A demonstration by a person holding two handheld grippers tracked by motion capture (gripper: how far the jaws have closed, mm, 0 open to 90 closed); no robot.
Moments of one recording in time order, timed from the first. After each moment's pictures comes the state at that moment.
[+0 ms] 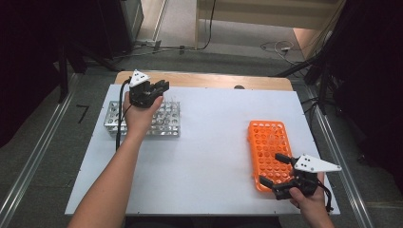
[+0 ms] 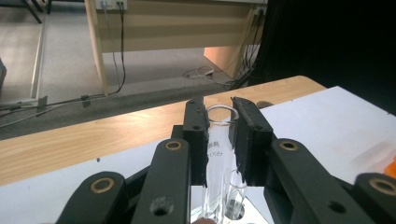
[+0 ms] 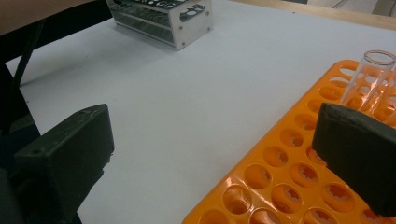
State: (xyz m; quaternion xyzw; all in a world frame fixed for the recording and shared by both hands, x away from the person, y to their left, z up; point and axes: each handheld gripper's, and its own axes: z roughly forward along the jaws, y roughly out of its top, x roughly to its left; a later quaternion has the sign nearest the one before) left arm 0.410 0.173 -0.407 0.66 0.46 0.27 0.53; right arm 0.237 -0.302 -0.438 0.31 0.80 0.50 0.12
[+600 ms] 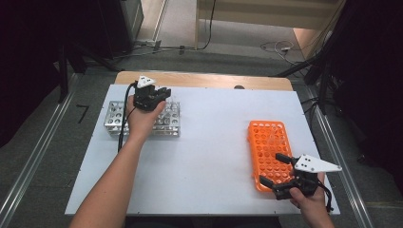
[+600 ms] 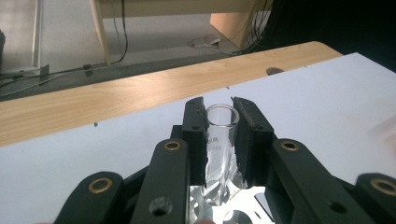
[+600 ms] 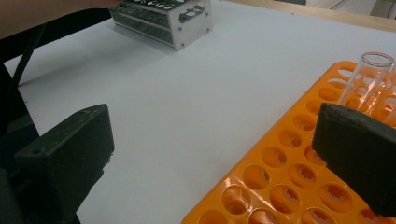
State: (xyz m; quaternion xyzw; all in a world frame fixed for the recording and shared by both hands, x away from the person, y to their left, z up) left arm 0.416 0.168 -0.424 0.69 0.49 0.24 0.48; right arm 0.237 -0.302 -0.438 0.31 0.80 0.50 0.13
